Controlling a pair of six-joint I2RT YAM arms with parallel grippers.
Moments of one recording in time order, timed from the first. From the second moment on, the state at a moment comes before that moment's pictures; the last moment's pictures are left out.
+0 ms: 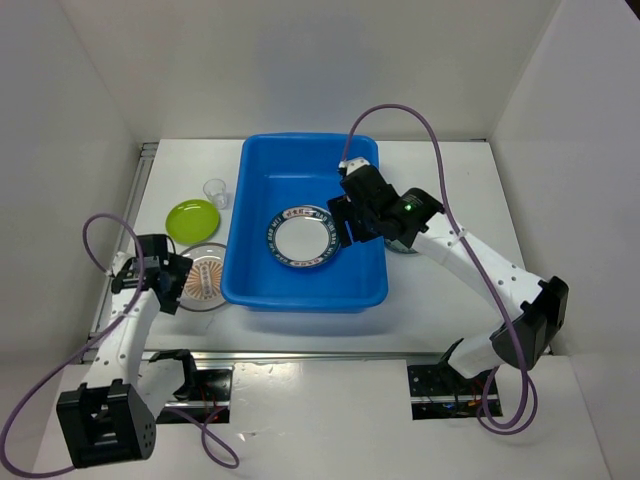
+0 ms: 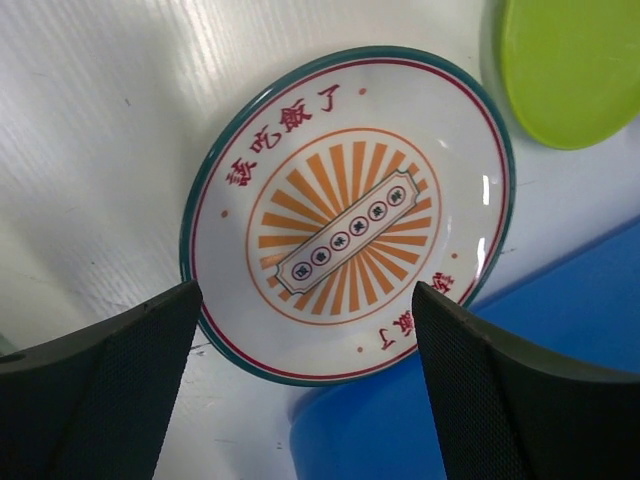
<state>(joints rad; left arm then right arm) 0.16 0.92 0.63 -0.74 -0.22 -1.16 0.75 1.45 1.48 -0.91 0.28 0.28</state>
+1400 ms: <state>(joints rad) 0.16 0.95 0.39 -0.48 -0.16 -1.22 0.67 1.44 1.48 -1.00 0.30 0.33</state>
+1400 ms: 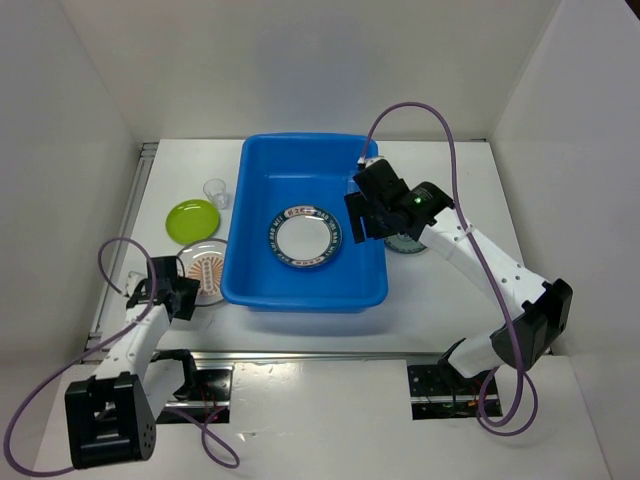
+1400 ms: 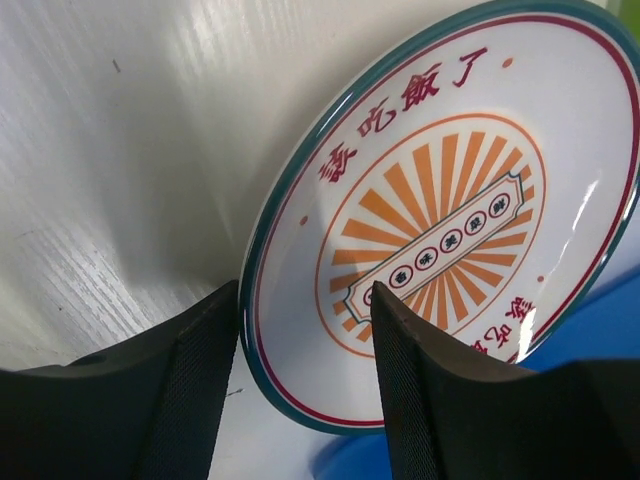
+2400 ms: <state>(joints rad) 0.16 0.78 0.53 -0.59 -0.17 -1.24 0.67 1.45 1.49 -1.01 0.30 0.33</state>
